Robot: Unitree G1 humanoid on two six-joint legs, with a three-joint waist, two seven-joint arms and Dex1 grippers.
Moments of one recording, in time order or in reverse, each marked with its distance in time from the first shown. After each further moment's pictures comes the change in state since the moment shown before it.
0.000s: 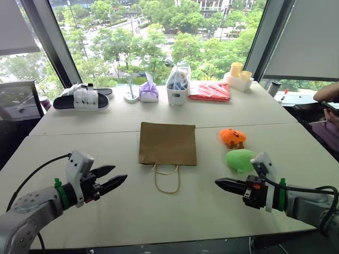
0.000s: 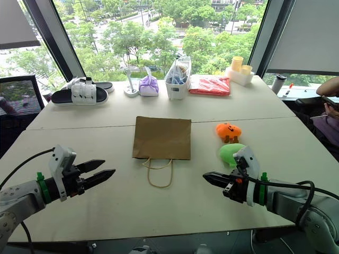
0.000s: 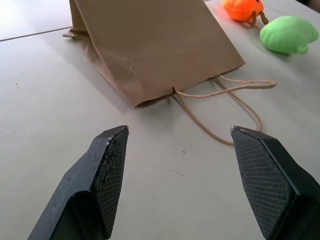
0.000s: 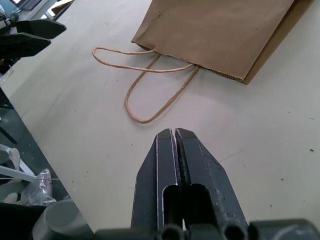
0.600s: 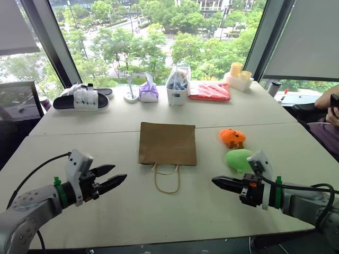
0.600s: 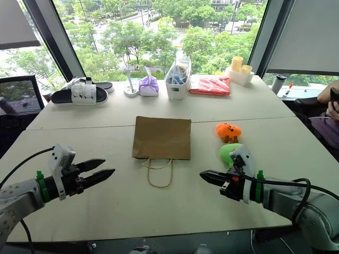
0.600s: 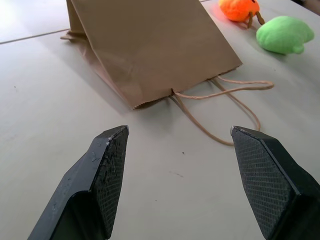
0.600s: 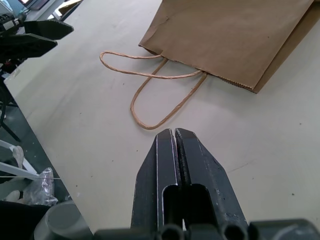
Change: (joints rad) left arm -0.028 0.017 0.000 0.028 0.016 -0.011 -0.030; right arm -0.043 0.008 0.037 0.008 -0.013 0.000 0.003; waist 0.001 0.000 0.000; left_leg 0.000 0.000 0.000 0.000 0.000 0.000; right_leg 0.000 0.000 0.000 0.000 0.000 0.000
